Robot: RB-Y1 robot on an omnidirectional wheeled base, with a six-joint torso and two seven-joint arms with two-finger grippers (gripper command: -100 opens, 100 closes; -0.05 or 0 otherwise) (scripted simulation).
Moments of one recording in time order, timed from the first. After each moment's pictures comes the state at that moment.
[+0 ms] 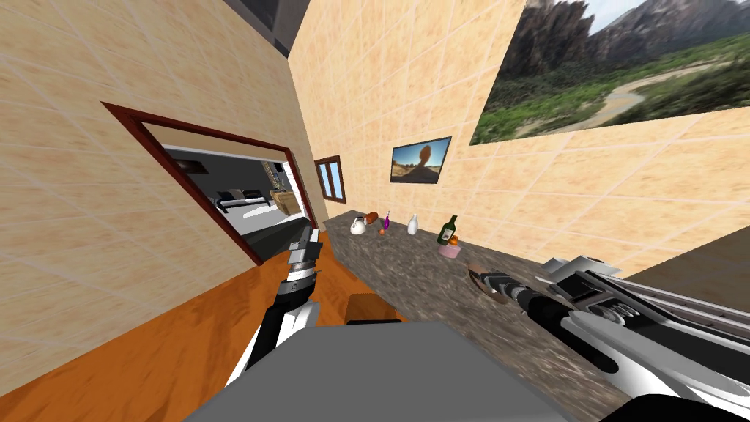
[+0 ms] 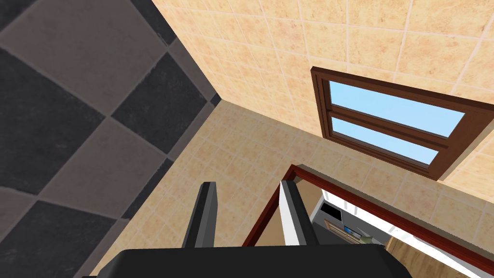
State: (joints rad) left arm 0.51 0.01 -0.06 -2.36 0.04 -0.41 0.03; right arm 0.67 -1.06 -0.19 -1.56 0.66 -0.10 0.02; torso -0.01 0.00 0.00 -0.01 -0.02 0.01
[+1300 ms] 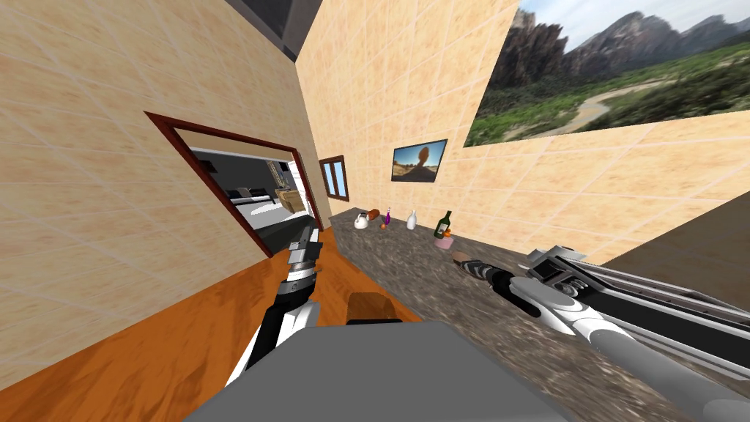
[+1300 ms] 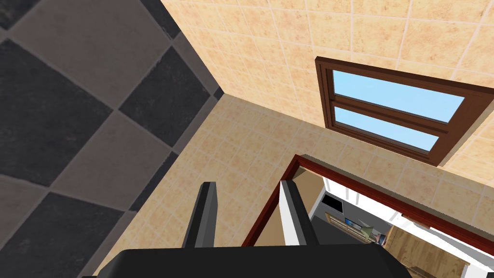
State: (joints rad) left arm 0.51 0.01 -0.06 -2.36 0.04 -0.41 0.03; right arm 0.24 -1.13 0.12 -1.23 0.91 -0.16 -0.26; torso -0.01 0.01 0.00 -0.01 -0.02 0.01
